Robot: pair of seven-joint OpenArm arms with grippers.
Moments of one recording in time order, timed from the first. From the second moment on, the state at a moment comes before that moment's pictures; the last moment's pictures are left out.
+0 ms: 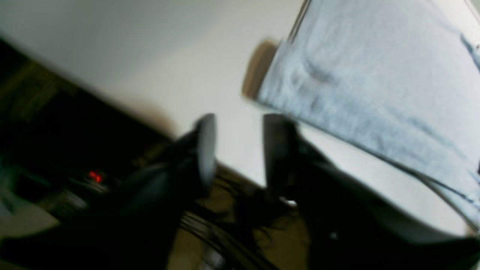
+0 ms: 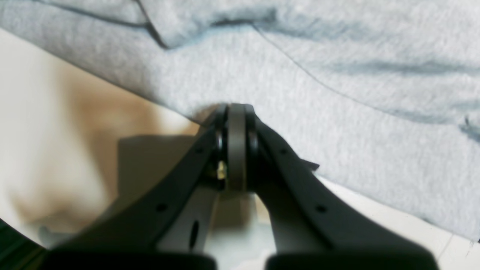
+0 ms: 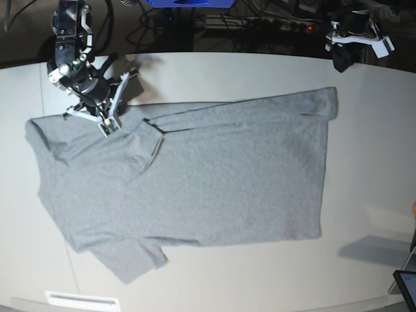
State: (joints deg) left arm 46.7 -3.4 -38.9 104.9 -49.8 -15.6 24.1; right arm -19.5 4.3 5.0 106.6 -1.7 31.1 -47.6
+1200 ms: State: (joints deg) left arm 33.0 -2.4 -41.4 94.0 -51.0 -22.5 32.0; right arm -20.4 4.5 5.0 106.6 -1.7 31.1 -47.0
